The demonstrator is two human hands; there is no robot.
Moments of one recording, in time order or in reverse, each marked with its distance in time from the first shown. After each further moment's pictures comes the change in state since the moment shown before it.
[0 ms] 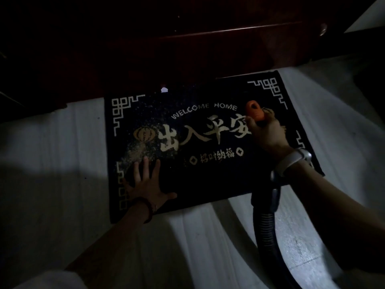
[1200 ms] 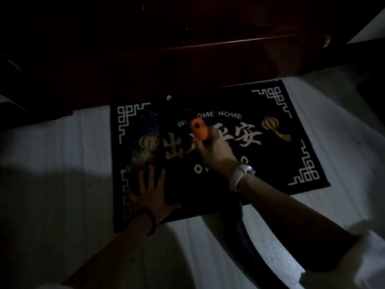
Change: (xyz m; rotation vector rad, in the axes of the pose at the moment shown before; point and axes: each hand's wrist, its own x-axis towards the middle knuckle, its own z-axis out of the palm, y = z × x) left_hand -0.002 -0.003 0.001 0.025 -0.010 0.028; right_hand -0.028 -0.040 0.092 0.019 -0.246 -0.262
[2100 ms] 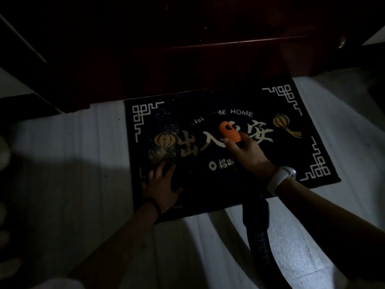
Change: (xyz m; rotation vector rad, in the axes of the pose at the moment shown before) left_hand -0.004 -0.014 -0.015 -0.128 0.087 0.079; right_hand -0.017 0.014 -0.032 0.113 -0.018 0.107
